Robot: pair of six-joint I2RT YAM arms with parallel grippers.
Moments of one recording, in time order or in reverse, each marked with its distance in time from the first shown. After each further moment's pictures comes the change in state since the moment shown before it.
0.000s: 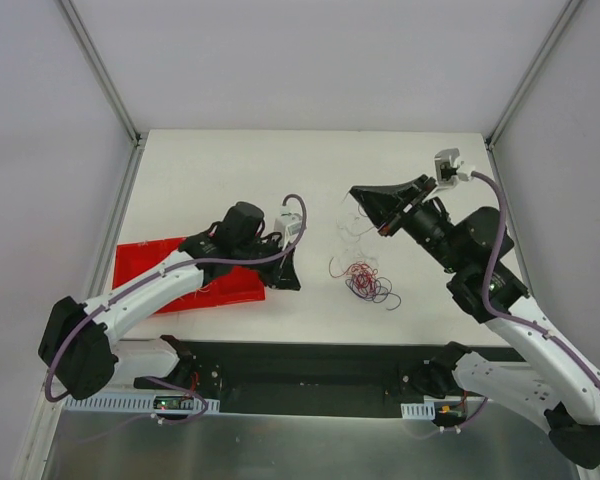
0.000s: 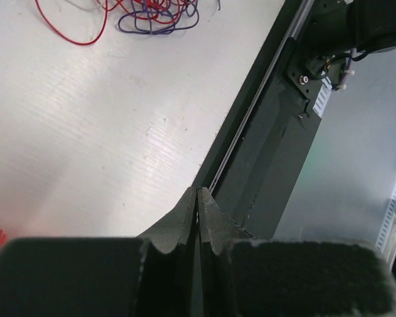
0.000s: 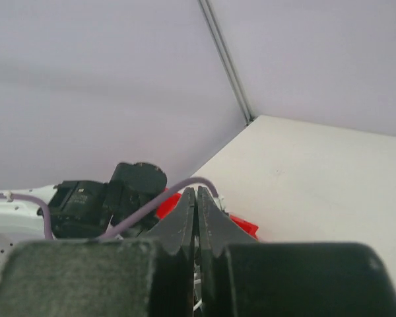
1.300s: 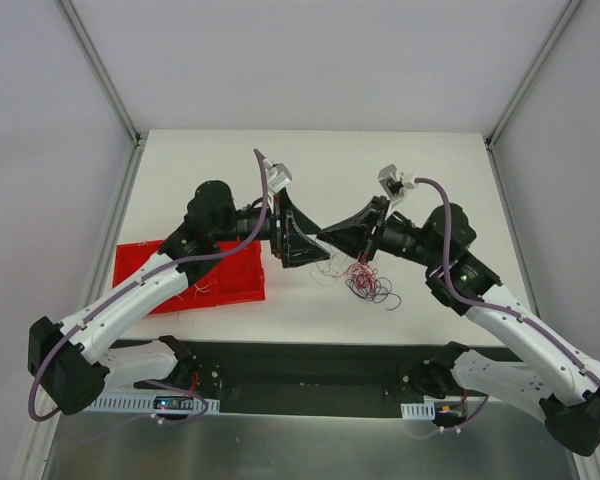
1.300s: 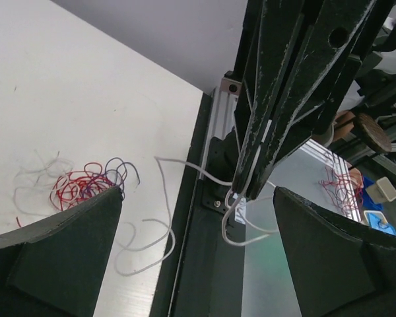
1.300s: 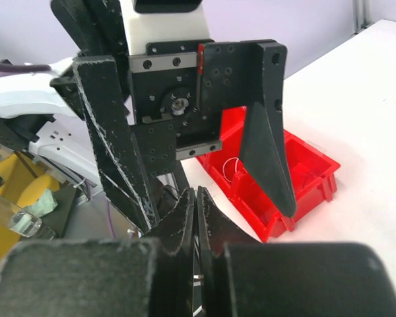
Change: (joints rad) left arm 0.013 -0.130 0.080 0.477 0.106 -0.290; right arm 0.010 0.091 -0.037 -0.013 -0.402 0.011
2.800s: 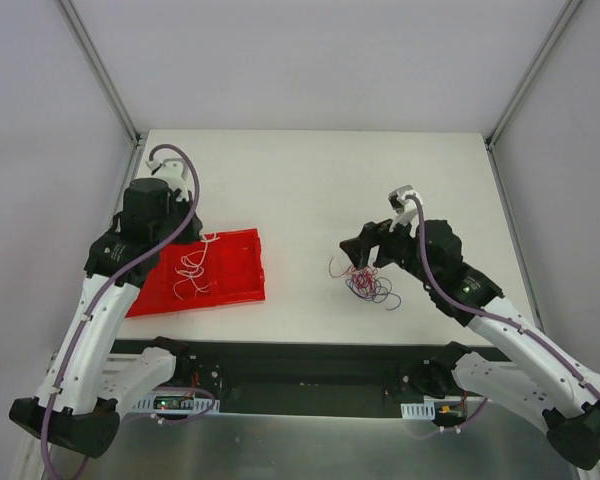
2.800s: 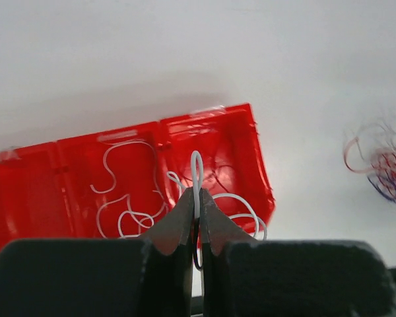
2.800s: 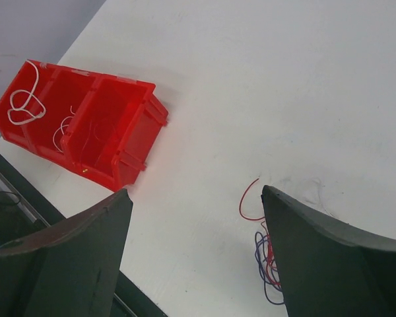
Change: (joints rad) left arm 0.387 -0.210 0.151 -0.907 -0.766 0.262; right arm -0.039 -0.079 -0.132 -0.304 0.486 -0.161
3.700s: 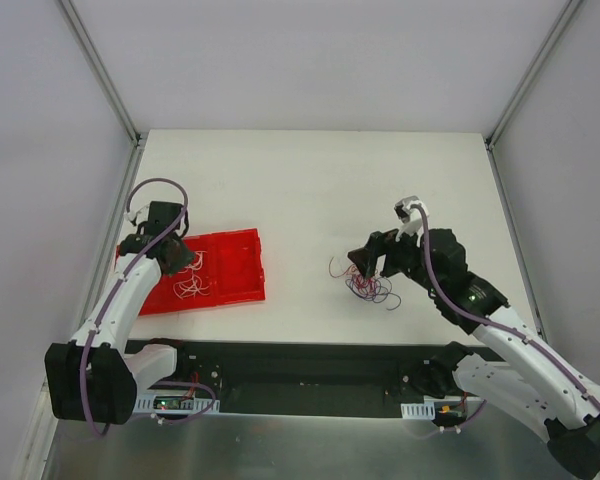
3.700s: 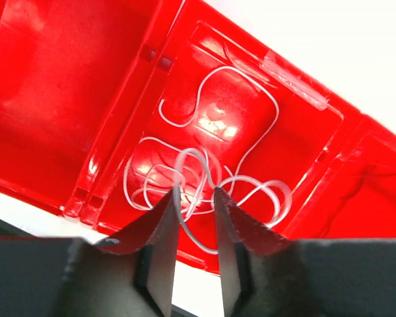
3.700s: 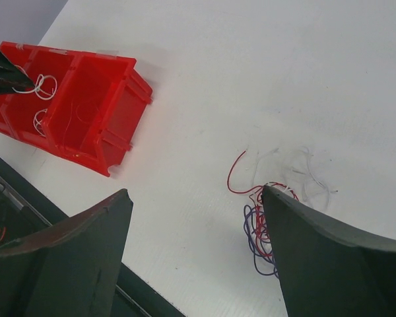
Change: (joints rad) left arm 0.222 0.186 -0.320 0.050 -0.258 -0.450; right arm -0.028 -0.073 -0.059 -0.071 -0.003 0.008
